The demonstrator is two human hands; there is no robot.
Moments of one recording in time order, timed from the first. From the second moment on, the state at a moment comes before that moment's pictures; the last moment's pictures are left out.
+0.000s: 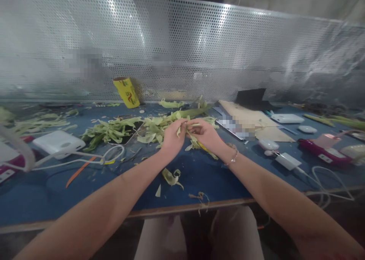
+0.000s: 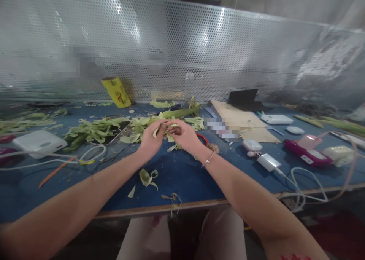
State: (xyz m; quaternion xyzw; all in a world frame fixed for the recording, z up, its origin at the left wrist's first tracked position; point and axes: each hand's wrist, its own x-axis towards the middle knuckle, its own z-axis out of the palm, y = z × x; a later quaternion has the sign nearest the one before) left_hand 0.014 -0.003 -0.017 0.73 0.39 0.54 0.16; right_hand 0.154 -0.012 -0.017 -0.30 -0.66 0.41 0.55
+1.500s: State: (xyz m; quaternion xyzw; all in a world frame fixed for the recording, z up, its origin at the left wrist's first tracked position) left_hand 0.007 -0.005 -0.008 0.76 0.48 0.41 0.13; right_hand 0.152 -0.027 -0.003 -0.37 -0.61 0.46 0.53
